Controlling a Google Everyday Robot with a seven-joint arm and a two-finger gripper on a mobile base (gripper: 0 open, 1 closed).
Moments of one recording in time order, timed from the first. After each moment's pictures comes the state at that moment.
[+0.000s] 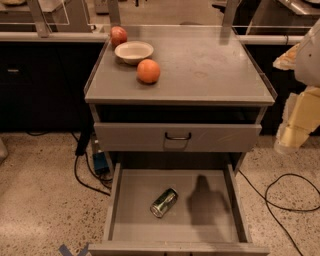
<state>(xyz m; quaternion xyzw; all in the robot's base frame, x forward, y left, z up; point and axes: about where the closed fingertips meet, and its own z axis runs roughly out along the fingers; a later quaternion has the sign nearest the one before) 0.438 -0.216 0.978 -0.60 0.78 -0.04 0.16</state>
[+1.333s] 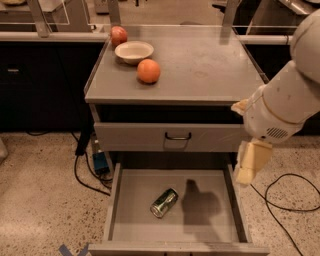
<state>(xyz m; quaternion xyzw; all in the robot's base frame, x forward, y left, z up) 0.449 -0.176 0.863 -0.64 0.75 0.00 0.16</state>
